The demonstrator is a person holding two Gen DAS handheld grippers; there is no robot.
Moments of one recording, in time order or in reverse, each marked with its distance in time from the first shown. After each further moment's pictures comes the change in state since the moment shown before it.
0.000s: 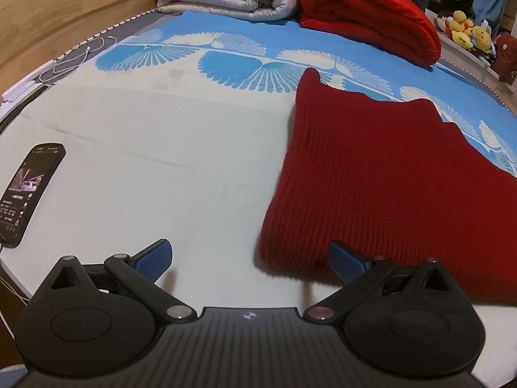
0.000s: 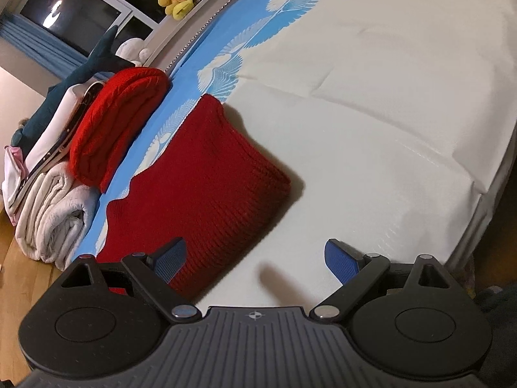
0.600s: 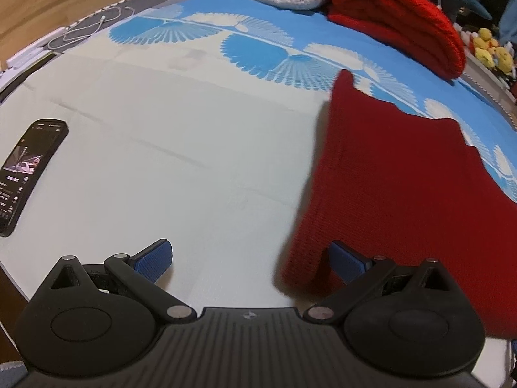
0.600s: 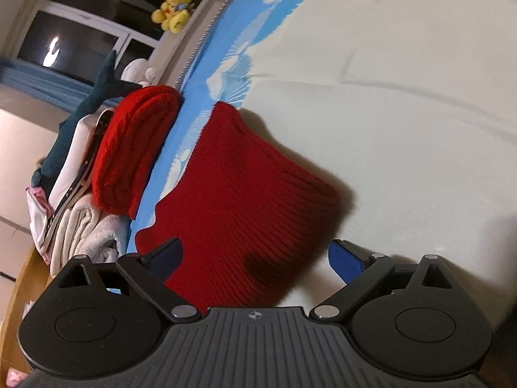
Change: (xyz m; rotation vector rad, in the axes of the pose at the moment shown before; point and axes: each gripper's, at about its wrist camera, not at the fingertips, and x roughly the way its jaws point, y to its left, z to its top) left arm 0.023 0.025 0.020 -0.116 0.074 0.009; right arm 0.048 0.006 0.015 0.149 -0.007 0.132
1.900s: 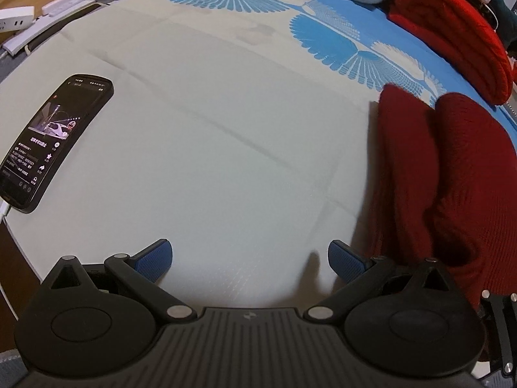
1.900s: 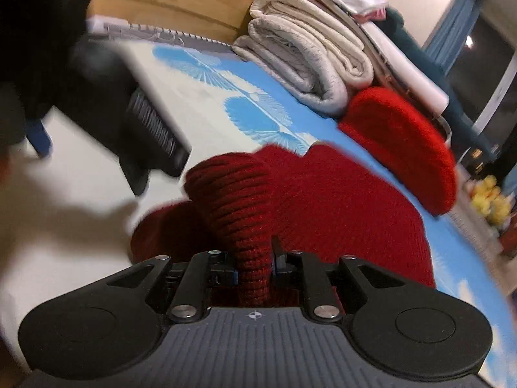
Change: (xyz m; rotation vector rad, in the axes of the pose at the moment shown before) left arm 0.012 0.059 0.020 -0.156 0.105 0.044; right arm 0.107 0.247 -0.337 -1.822 0.025 0.025
